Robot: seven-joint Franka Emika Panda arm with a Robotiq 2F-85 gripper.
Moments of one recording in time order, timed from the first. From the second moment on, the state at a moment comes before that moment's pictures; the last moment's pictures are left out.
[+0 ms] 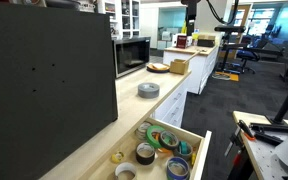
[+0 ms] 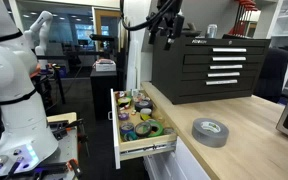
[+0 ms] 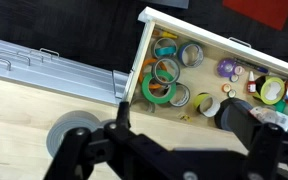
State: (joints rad) arm -0.04 -0.17 -0.28 -1.91 0.07 1.59 -0.41
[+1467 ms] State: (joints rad) arm -0.05 -0.17 -0.26 -1.91 0.07 1.59 -0.42
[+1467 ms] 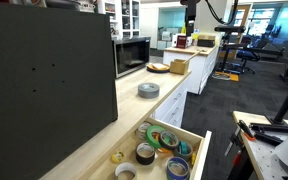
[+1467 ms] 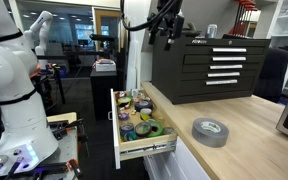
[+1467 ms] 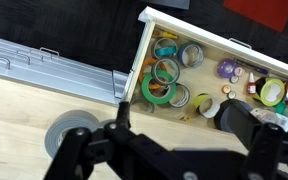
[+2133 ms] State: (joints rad) arm -0.08 0.02 -0.25 -1.84 0.13 1.81 -0.55
